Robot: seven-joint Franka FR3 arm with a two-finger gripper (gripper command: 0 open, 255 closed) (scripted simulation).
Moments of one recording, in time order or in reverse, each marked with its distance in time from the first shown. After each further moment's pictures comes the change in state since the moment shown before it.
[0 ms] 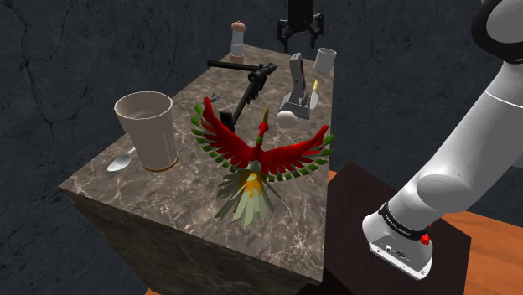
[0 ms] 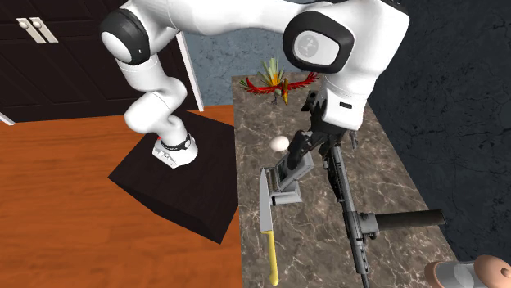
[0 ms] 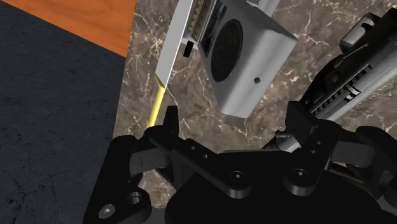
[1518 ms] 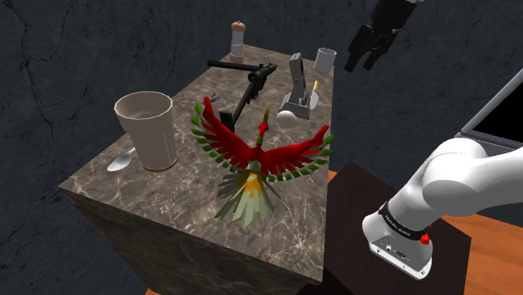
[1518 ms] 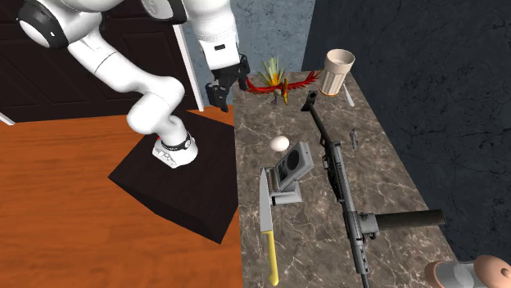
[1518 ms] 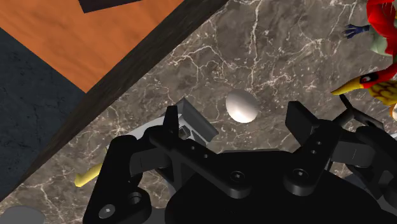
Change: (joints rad) arm 0.136 -0.903 -0.139 -0.754 0.314 0.039 -0.514
